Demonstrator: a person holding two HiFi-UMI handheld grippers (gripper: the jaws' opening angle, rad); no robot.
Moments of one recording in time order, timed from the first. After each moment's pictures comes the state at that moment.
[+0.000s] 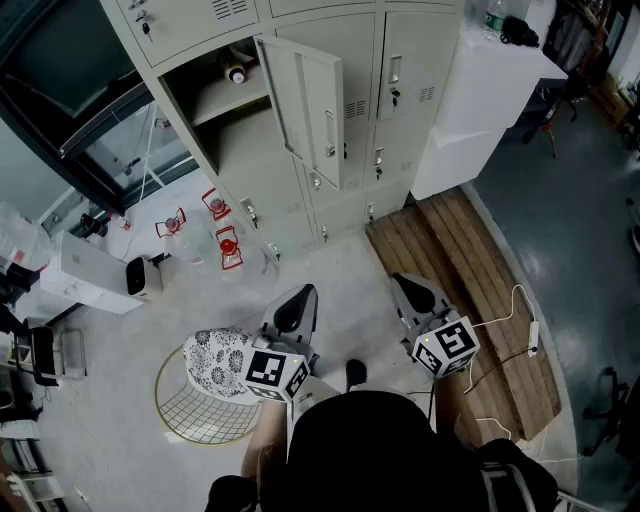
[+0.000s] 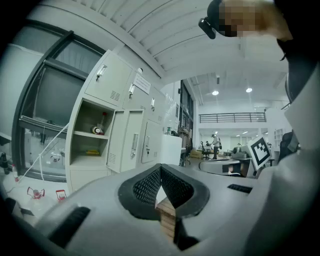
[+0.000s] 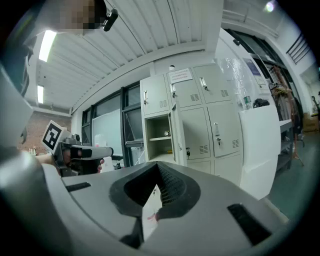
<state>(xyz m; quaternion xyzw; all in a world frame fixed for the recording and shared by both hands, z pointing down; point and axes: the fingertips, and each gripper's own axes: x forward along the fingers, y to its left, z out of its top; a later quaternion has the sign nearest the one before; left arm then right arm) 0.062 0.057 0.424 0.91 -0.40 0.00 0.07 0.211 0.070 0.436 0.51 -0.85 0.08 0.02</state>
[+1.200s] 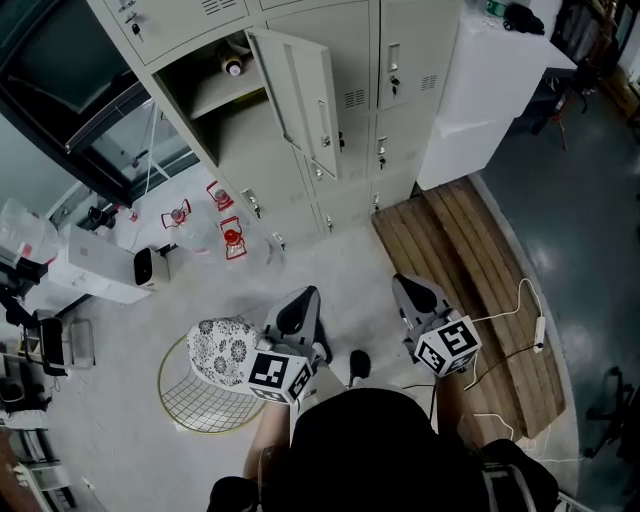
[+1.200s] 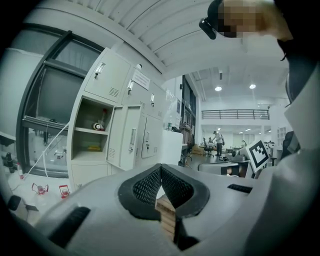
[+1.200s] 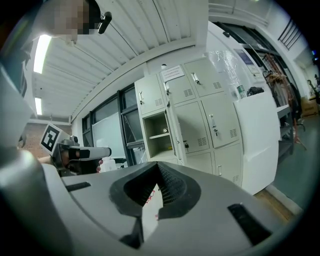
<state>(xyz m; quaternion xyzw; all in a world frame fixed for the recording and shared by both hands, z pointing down) 0.086 0.078 0.433 0.91 -0.42 0.02 0.08 0.236 0.085 0.458 0.50 -0.86 0.12 0.00</state>
